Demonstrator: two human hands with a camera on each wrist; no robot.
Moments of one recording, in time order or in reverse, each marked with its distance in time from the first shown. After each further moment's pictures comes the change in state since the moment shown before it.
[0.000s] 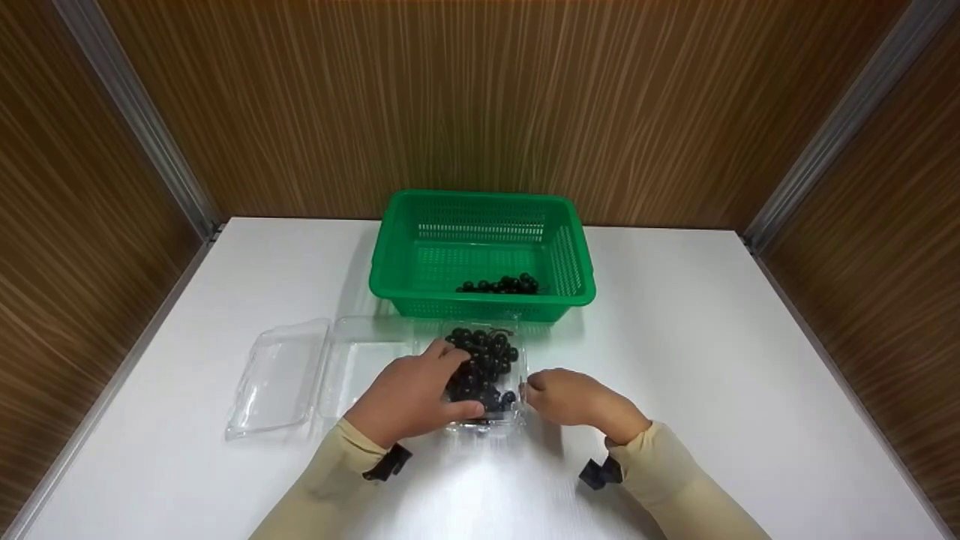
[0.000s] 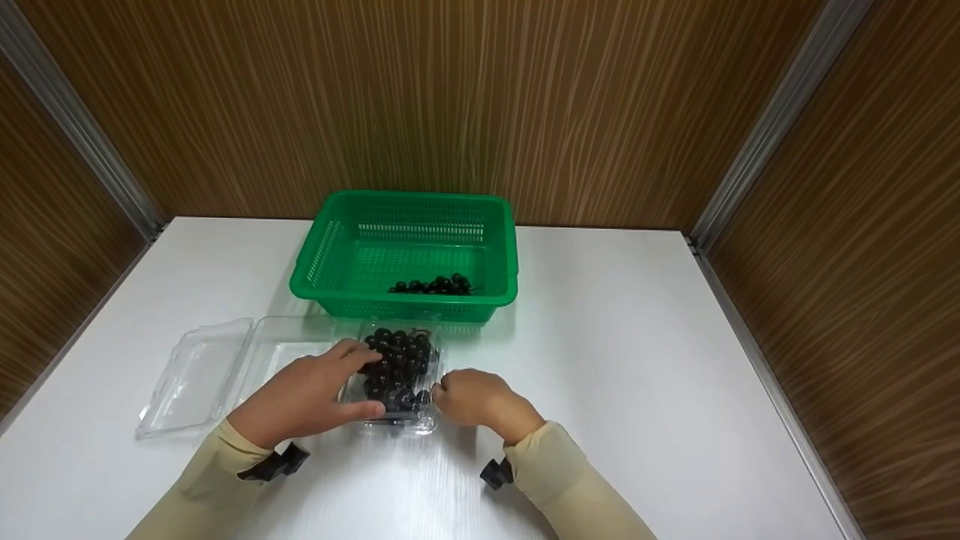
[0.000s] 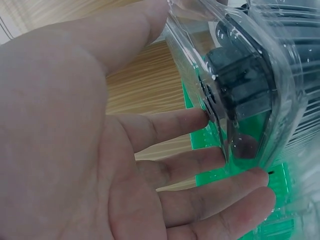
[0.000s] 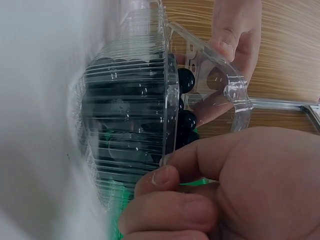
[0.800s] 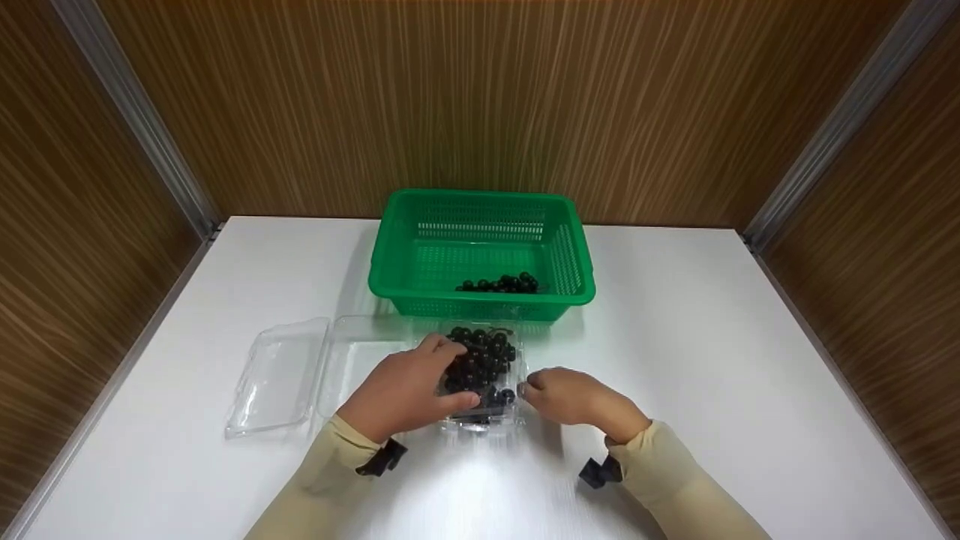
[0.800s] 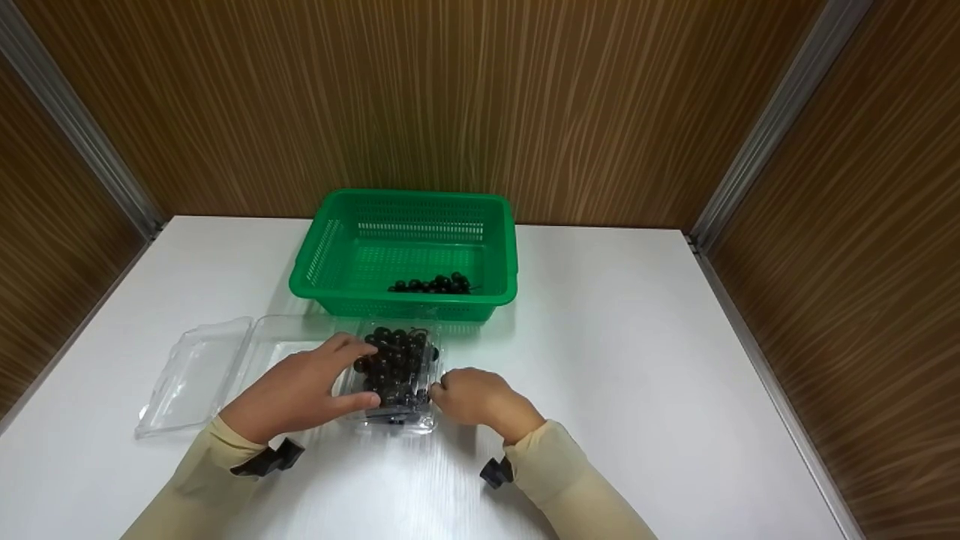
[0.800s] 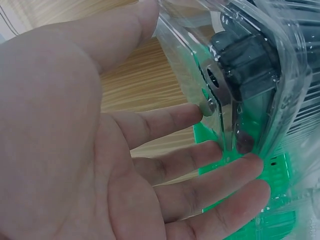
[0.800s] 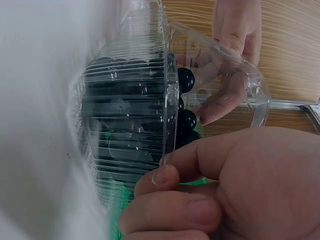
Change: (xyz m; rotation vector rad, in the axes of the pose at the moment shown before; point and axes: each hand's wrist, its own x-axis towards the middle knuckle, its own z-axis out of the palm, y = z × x) left_hand -0.001 -0.005 -0.005 -0.039 0.007 -0.016; right_hand 0.001 -0.001 -0.001 0.002 -0.022 0.001
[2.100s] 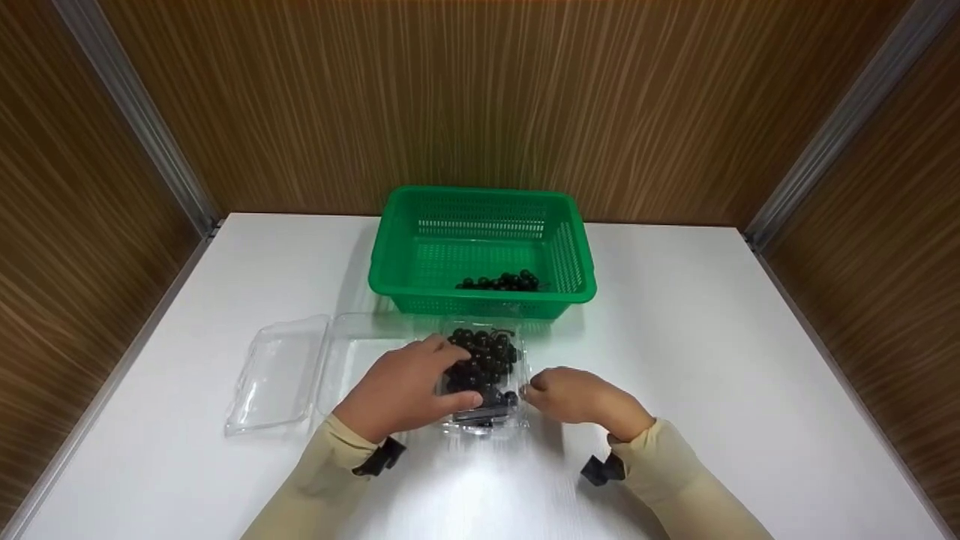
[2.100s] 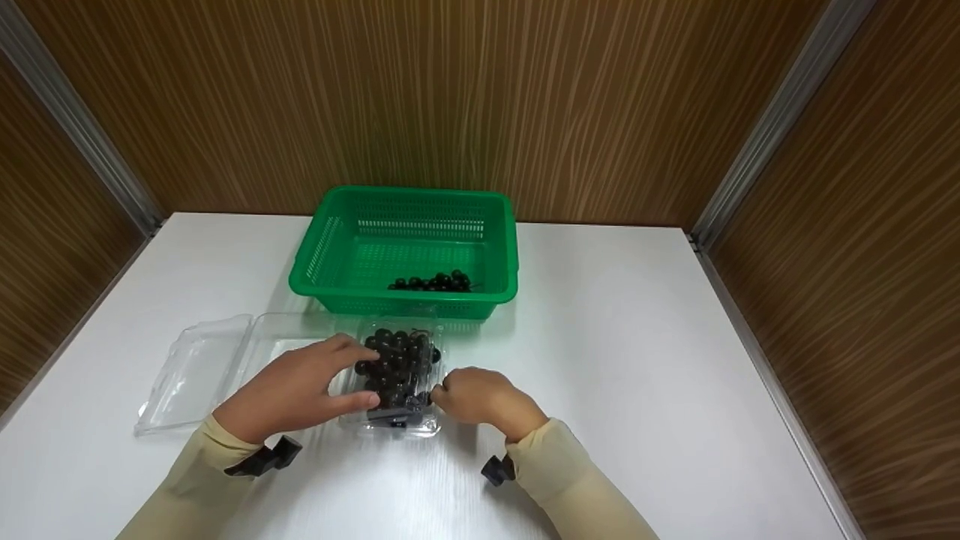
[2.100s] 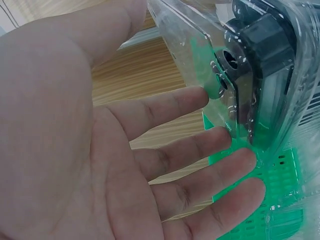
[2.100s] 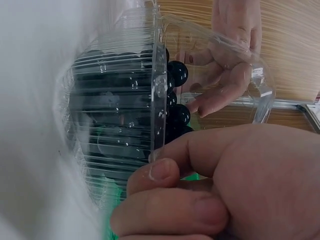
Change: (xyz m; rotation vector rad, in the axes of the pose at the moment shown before) left_hand -0.004 0.002 -0.006 -0.002 0.008 0.043; right_hand -0.004 0.002 -0.004 0.013 -0.042 -0.011
